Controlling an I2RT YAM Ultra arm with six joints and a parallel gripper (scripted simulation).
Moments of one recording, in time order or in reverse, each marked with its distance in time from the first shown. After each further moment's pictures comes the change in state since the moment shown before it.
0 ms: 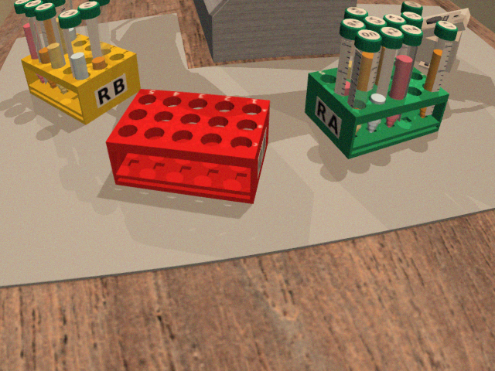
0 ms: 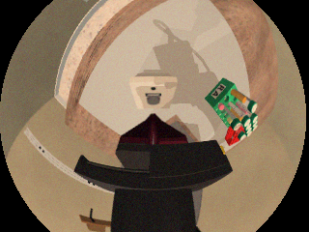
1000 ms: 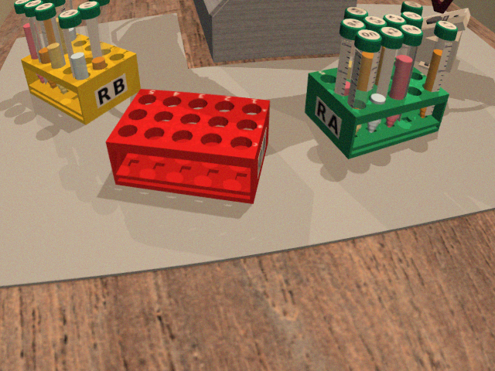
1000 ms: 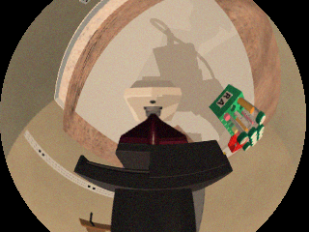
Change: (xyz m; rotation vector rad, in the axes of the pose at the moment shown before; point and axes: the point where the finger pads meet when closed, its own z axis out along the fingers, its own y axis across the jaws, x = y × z) arm -0.009 -0.001 0.030 -0.005 -0.032 0.009
